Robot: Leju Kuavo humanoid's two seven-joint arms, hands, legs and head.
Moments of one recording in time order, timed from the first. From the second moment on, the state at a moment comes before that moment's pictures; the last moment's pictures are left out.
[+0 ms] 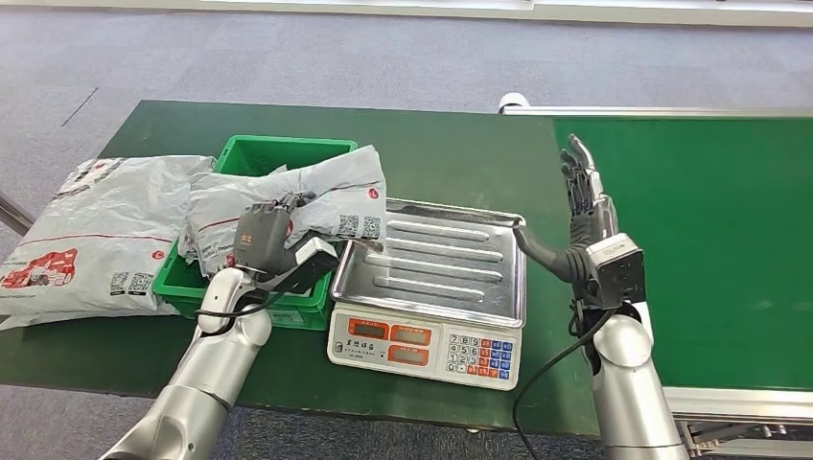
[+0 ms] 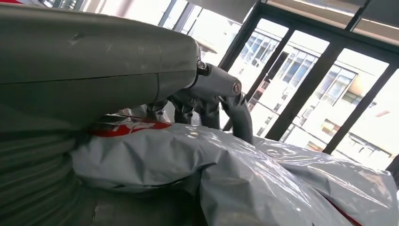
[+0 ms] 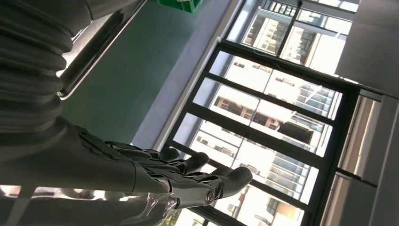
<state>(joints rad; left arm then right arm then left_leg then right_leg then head) -0.53 -0.12 -0.05 -0.84 -1.02 0.43 -0.38 -0.33 0.04 0.08 -1.39 0.29 0.04 -0.58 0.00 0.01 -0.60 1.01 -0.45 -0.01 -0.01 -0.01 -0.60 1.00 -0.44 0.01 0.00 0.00</state>
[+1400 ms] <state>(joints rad) -0.35 -0.16 -0.18 -1.34 -0.60 0.65 -0.68 -0.38 0.05 0.08 -1.30 0.29 0.04 -0.58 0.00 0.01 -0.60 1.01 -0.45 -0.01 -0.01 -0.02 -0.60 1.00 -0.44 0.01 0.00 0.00</state>
